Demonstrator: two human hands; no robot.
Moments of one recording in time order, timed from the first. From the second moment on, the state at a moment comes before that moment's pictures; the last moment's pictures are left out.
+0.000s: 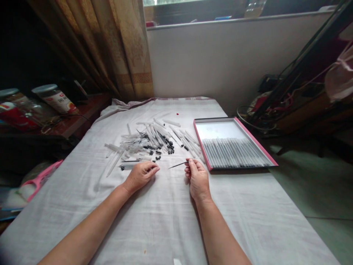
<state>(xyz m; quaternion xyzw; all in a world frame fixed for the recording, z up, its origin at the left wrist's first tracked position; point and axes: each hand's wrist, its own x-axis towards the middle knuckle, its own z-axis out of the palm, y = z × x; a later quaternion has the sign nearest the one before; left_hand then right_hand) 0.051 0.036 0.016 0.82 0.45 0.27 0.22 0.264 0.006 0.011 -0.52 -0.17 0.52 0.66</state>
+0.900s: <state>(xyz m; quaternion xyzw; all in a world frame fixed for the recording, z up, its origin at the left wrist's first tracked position) 0.009 0.101 0.055 0.86 0.48 0.12 -0.13 0.260 0.007 0.014 -0.50 -0.19 0.51 0.67</state>
